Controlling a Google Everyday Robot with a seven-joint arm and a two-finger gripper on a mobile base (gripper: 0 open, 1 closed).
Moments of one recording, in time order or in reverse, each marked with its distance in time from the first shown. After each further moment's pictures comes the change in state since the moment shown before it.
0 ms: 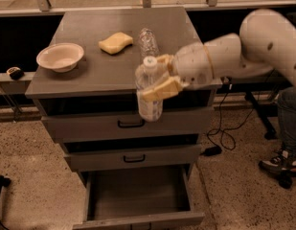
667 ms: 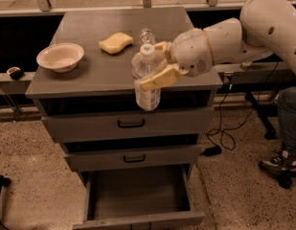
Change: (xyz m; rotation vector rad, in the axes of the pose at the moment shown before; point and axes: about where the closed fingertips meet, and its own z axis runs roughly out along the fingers) arm -0.026 -0.009 -0.005 -0.014 0.006 -0.063
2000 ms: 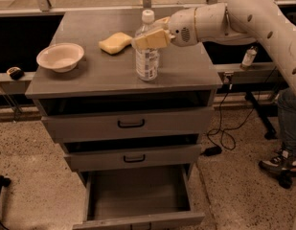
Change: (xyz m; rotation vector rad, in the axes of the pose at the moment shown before) arm 0.019 -0.152 -0.010 0.323 -0.039 0.303
